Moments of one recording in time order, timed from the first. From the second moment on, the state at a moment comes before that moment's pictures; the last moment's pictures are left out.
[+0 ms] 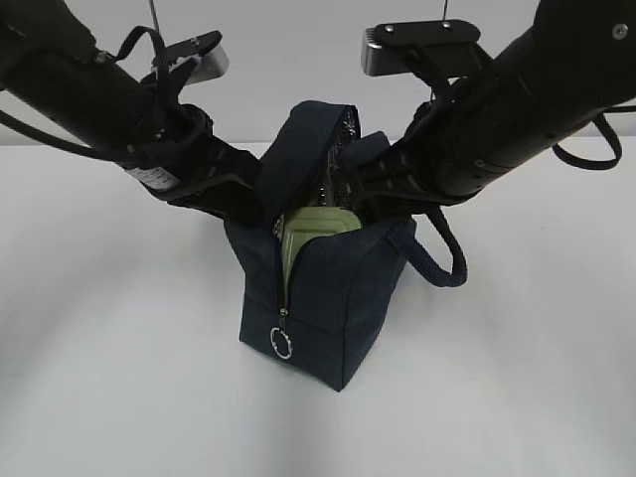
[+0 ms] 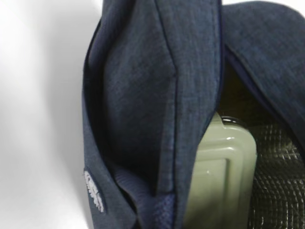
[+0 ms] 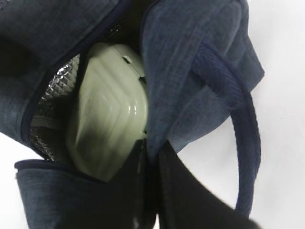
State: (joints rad) left arm -0.39 1.77 -1.31 -0.61 0.82 0.47; right arm 0.51 1.58 -1.19 0.02 0.61 0.10
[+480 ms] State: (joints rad) left arm -0.39 1.64 -1.30 -0.59 0.78 0.47; right arm 0.51 1.56 -1.18 0.02 0.49 0.06
